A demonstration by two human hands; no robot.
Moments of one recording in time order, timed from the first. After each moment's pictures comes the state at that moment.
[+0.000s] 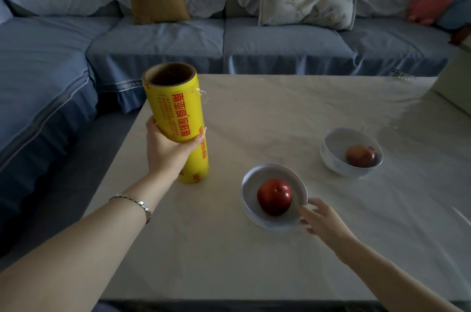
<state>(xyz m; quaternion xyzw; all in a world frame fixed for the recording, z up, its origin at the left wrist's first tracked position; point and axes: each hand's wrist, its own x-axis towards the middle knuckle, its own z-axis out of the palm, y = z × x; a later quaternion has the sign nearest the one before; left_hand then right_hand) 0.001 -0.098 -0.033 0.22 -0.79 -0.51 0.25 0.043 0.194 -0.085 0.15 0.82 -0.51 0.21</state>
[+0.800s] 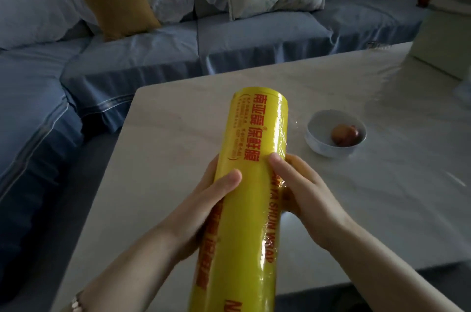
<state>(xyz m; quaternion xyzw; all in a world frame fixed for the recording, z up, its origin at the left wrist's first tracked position) 0.089 -0.005 0.029 0.01 -0.63 -0.74 -0.25 0.075 0.163 0.017 0.04 0.64 -0.75 0.17</state>
